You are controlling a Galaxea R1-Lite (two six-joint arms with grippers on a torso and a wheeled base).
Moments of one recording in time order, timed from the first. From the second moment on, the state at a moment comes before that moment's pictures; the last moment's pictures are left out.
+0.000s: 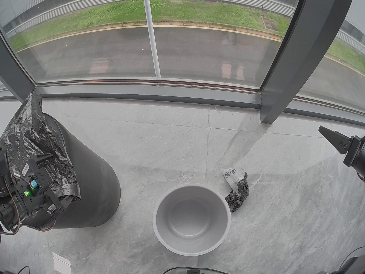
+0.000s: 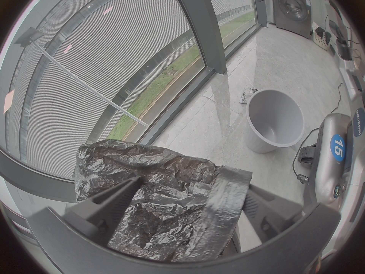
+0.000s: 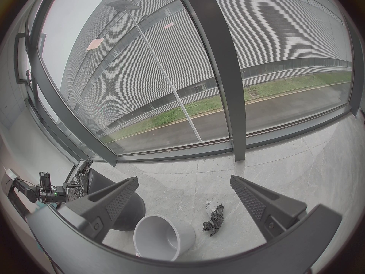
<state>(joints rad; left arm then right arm) -0.19 1.18 -0.42 -0.38 0.06 0.88 0.18 1.07 -0.45 -0.58 0.13 0.32</state>
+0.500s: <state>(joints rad) -0.20 1.18 -0.44 -0.38 0.04 0.61 0.18 1.07 -0.44 -0.58 0.15 0.32</state>
